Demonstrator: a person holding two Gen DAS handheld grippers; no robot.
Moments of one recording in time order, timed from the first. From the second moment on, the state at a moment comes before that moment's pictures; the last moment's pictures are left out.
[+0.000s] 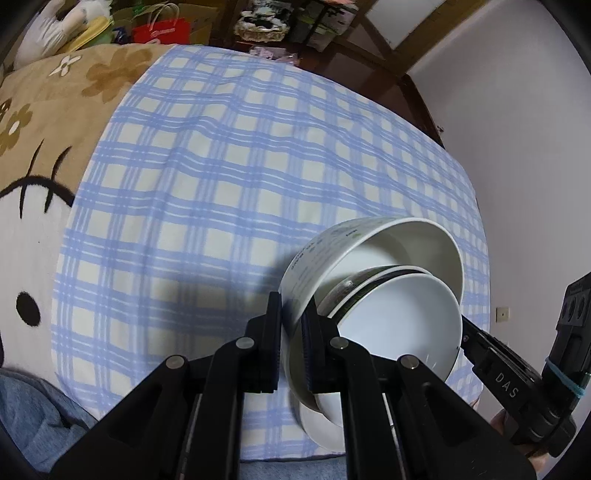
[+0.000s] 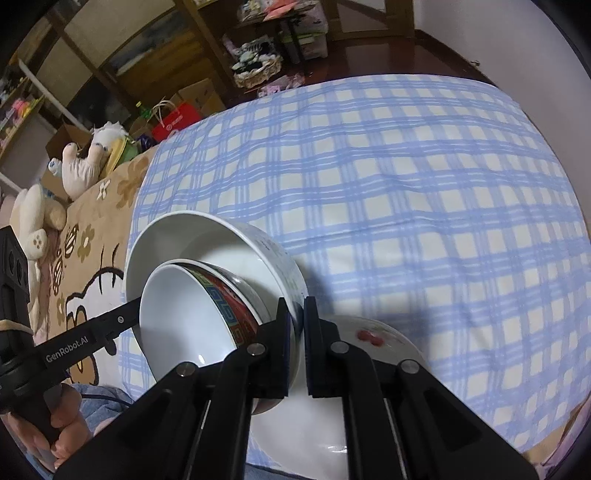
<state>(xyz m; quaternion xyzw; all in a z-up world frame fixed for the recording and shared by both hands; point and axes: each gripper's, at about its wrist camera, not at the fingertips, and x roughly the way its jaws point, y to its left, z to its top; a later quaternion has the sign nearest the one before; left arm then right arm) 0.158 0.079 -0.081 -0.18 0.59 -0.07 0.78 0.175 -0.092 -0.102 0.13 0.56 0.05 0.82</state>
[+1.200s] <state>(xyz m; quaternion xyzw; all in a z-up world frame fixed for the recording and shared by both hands) 0.122 -0.025 -0.118 -0.05 0.61 -0.09 0.79 0.101 -0.175 -0.153 0.20 0.54 0.01 0.82</state>
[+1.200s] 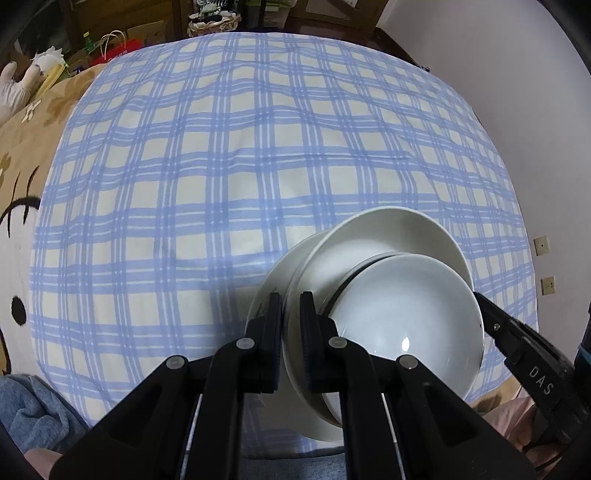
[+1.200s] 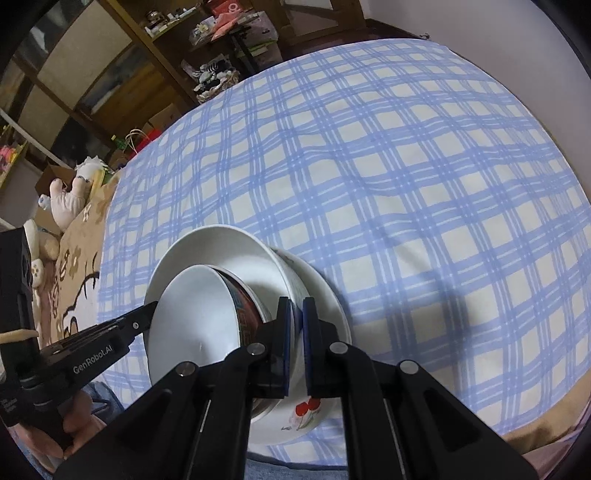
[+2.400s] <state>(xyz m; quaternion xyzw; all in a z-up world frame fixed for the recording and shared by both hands) -0.016 0.004 -0.018 0.03 0.39 -0.10 0.92 -0.018 -0.183 -0.058 0.13 0.36 0.04 0.92</state>
